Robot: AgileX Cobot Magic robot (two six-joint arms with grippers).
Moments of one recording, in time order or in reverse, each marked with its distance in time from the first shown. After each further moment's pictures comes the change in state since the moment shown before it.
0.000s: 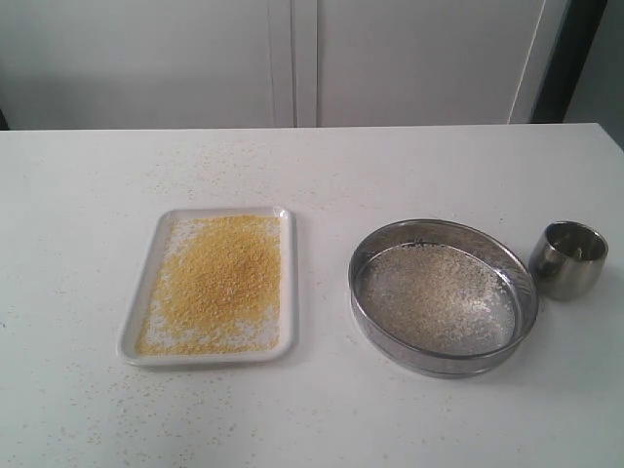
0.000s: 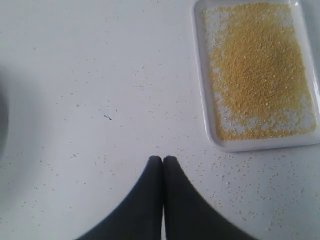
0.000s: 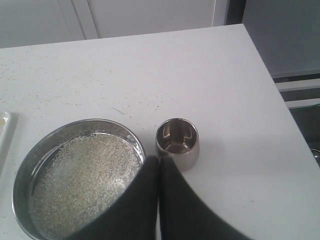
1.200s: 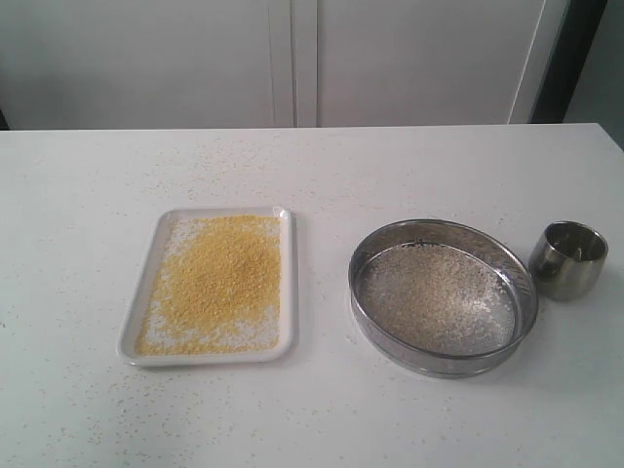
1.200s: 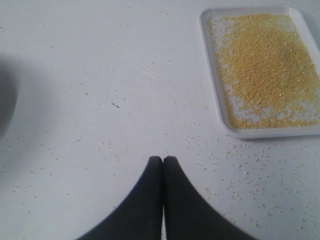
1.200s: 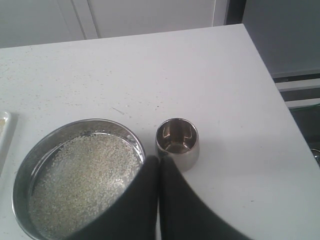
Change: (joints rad) left arm 0.000 -0.538 0.542 0.008 -0.262 0.000; right arm 0.000 0.000 0.000 0.000 0.000 0.000
